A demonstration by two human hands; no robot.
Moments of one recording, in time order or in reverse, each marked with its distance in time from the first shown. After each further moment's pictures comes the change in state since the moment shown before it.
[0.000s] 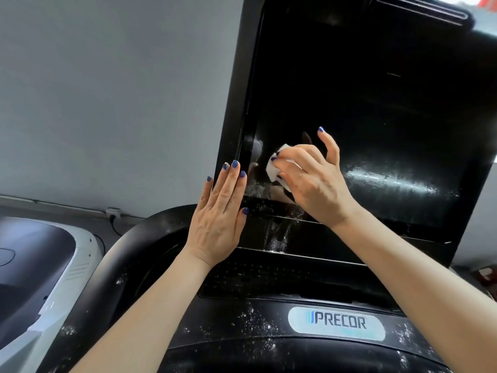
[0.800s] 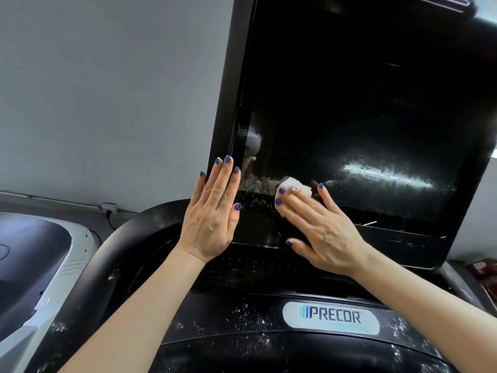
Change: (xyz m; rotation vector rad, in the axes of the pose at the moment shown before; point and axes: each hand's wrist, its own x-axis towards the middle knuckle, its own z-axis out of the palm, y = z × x) left_hand -0.003 0.000 0.004 -0.007 0.033 0.020; right_hand -0.091 -0.017 -0.025 0.059 -0.507 -0.044
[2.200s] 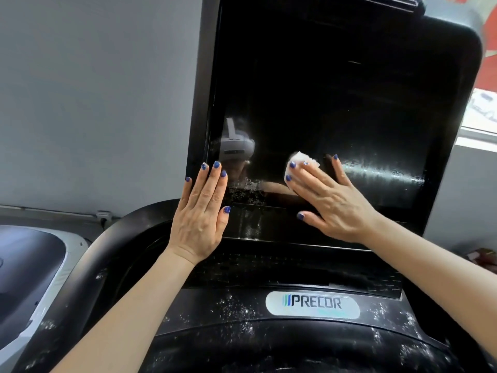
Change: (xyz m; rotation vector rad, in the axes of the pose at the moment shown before) left_hand -0.007 0.017 0.004 0.139 -0.040 0.018; right_hand -0.021 0.063 -0.022 -0.098 -0.122 0.064
